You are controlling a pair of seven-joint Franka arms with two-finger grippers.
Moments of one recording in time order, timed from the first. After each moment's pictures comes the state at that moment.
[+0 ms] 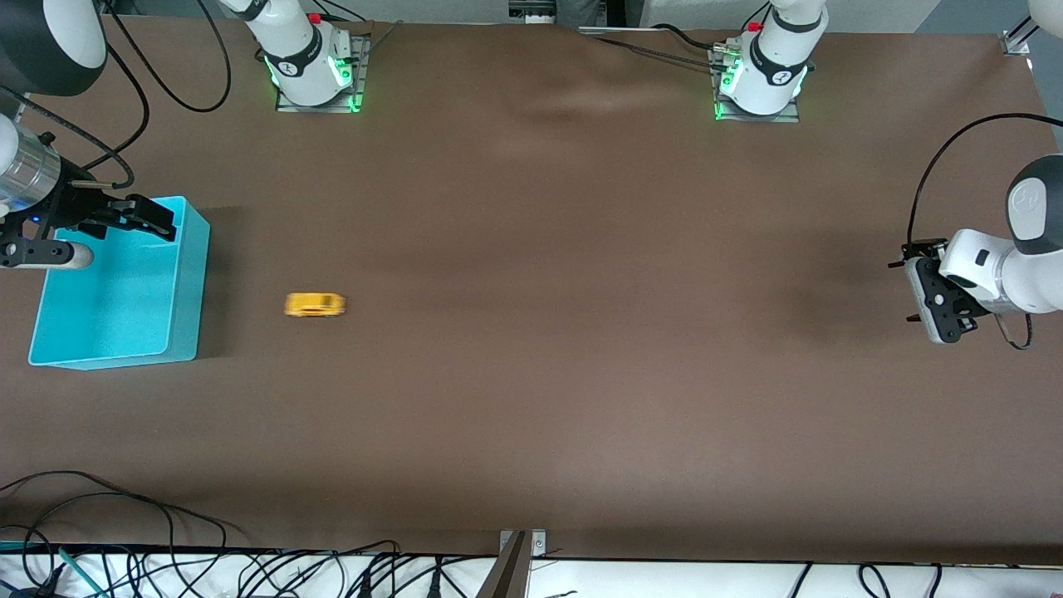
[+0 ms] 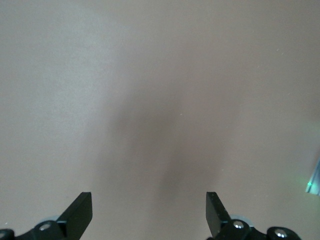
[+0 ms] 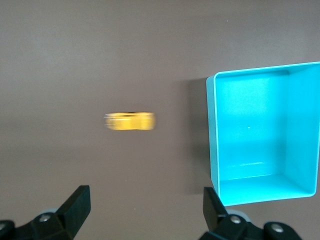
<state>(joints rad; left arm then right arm) 0.47 0.38 -0.37 -1.65 0.12 1.73 1.28 0.12 0.08 -0.11 -1.64 -0.03 1.66 0.02</state>
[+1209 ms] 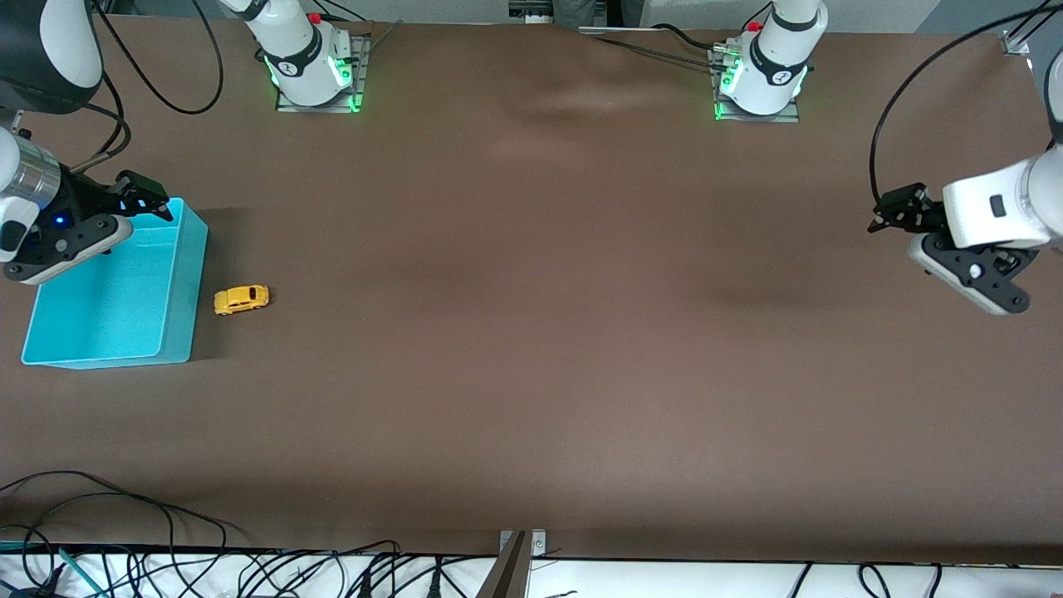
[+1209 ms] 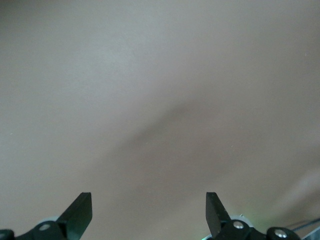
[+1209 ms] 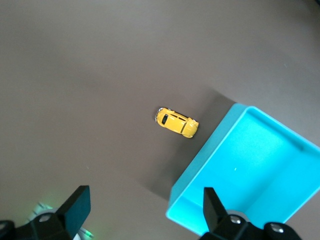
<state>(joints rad) 0.28 0.22 -0.37 -1.40 0.04 1.44 0.45 0.11 0.11 -0.14 -1.67 -0.03 1.64 -0.73</state>
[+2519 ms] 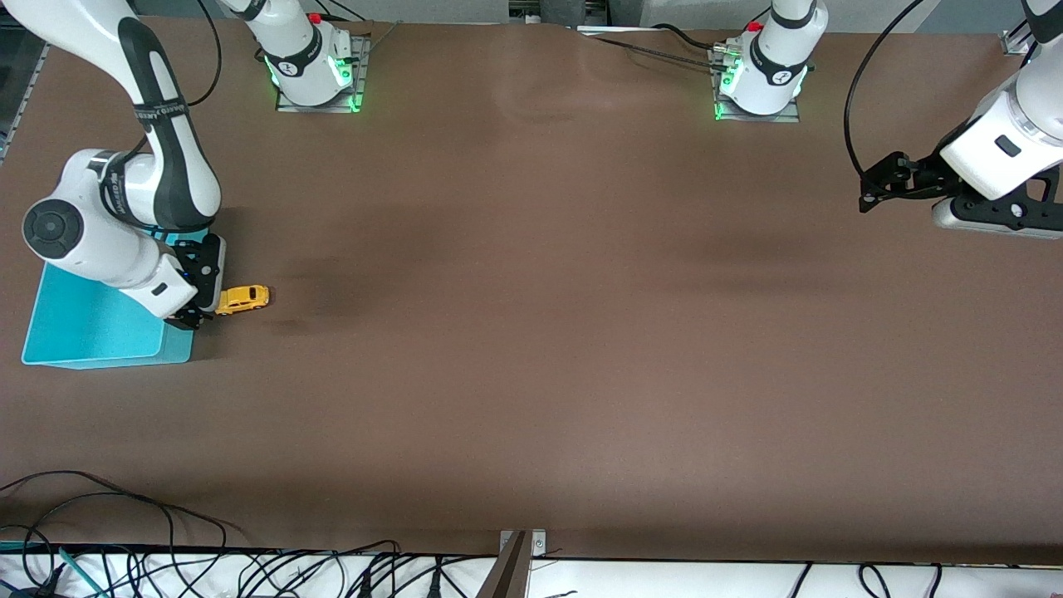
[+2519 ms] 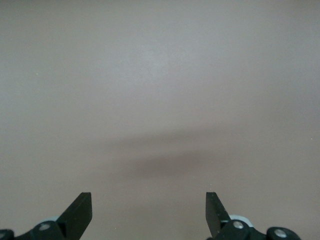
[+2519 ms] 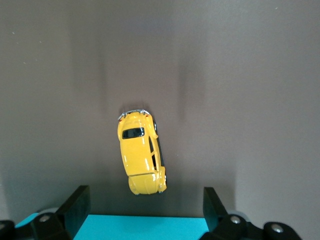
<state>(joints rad) -0.02 0.01 -0.08 -1.61 -0.01 1.56 0.01 0.09 0.34 -0.19 -2.05 -0.03 2.31 -1.67</state>
